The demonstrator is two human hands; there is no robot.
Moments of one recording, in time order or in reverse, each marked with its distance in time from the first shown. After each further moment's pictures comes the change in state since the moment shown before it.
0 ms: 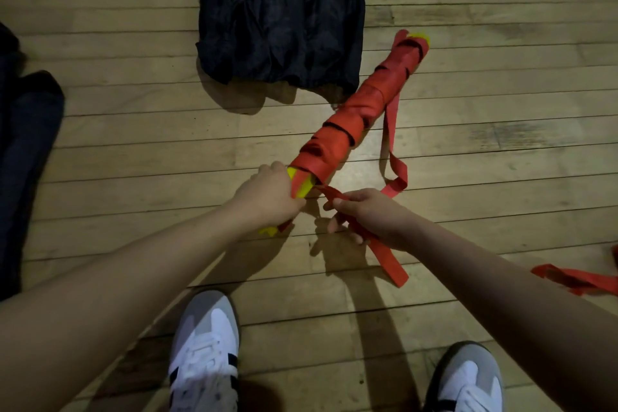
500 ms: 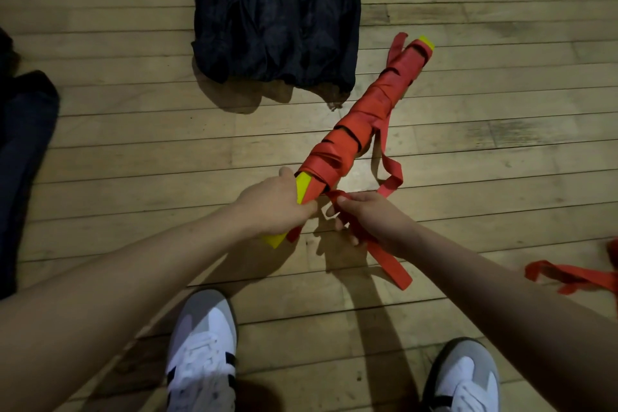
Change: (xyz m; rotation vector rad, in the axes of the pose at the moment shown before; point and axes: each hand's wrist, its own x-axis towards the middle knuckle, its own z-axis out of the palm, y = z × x) left_hand -0.014 0.010 0.000 -0.010 -0.072 0.076; right_hand 0.001 0.016 0.000 0.070 0.086 0.004
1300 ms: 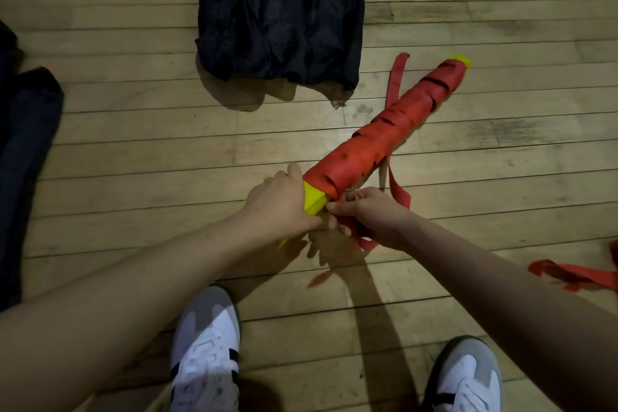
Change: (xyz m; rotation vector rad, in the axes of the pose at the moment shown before) left_hand 0.002 -0.004 0.014 0.149 0.130 0.084; right_hand 0.007 -0.002 0.003 0.037 -0.113 -0.020
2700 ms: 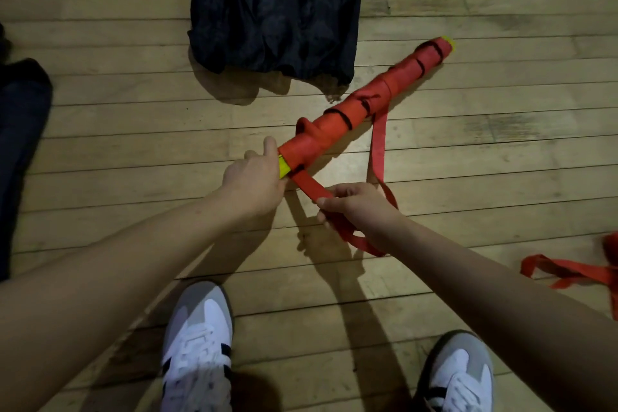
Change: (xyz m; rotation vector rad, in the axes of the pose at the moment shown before) left_hand 0.024 -0.014 -0.013 0.075 0.066 -0.146; right_hand -0.008 -0.015 0.010 0.057 0.112 -0.038
